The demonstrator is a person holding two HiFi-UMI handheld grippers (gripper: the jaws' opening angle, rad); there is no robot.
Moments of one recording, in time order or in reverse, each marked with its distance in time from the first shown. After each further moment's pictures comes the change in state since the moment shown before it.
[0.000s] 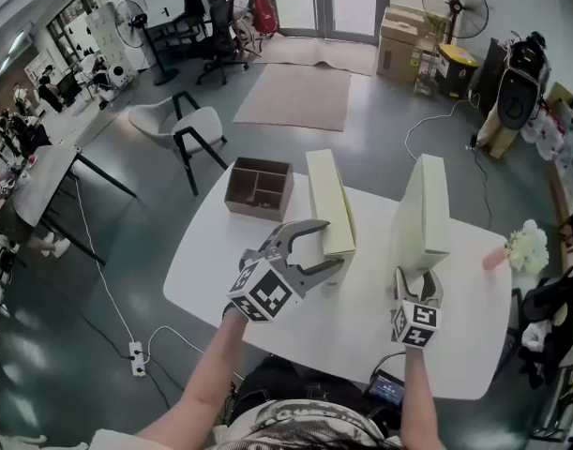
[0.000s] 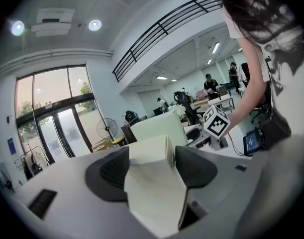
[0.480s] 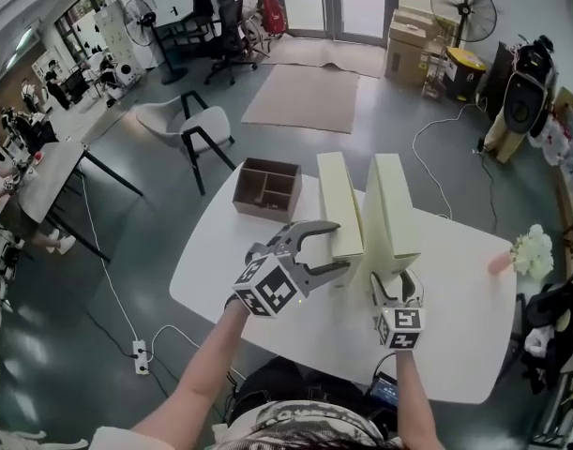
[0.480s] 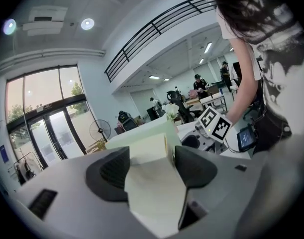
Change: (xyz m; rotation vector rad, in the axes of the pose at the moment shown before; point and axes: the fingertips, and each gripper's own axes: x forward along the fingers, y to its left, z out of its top) left arm 0.000 -0.002 -0.001 0.051 0.002 -0.079; right arm 0.010 0.085 0.003 -0.078 -0.002 0.235
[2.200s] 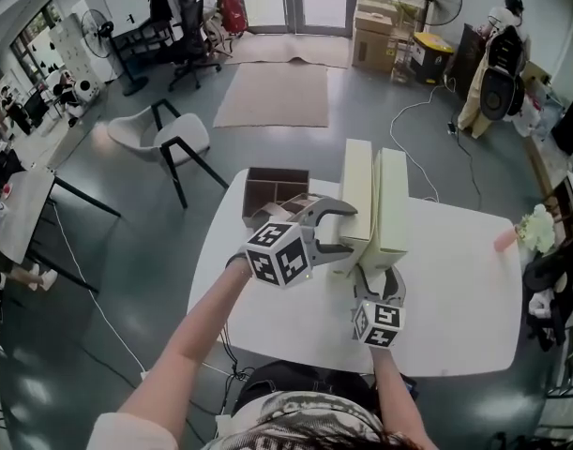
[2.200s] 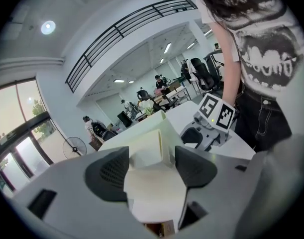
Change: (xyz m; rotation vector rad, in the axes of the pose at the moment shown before) left arm -0.035 0.056 -0.051 0.314 -0.039 -0.342; right arm 0.054 0.104 0.022 0.191 -0.038 -0.266
